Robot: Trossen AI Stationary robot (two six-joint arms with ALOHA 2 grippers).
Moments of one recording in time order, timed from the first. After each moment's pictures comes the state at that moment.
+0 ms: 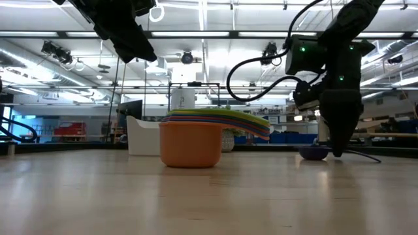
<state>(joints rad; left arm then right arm) -0.15 1.19 0.80 -0.28 -0.07 -0.25 -0.12 1.44 0.68 -0.63 -0.05 0.47</state>
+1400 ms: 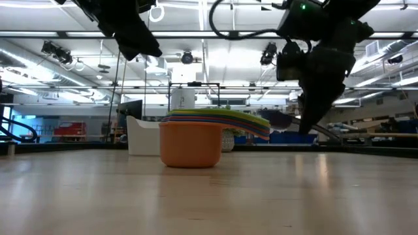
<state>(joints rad) -0.15 1.19 0.80 -0.24 -0.09 -0.25 0.05 1.44 0.76 -0.43 -0.03 0.41</state>
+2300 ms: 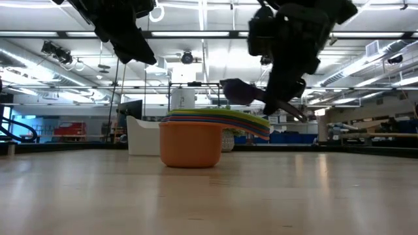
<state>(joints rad) -0.15 1.19 0.80 -0.30 -0.12 -0.26 0.18 1.58 0.97 -0.36 0.01 0.51</state>
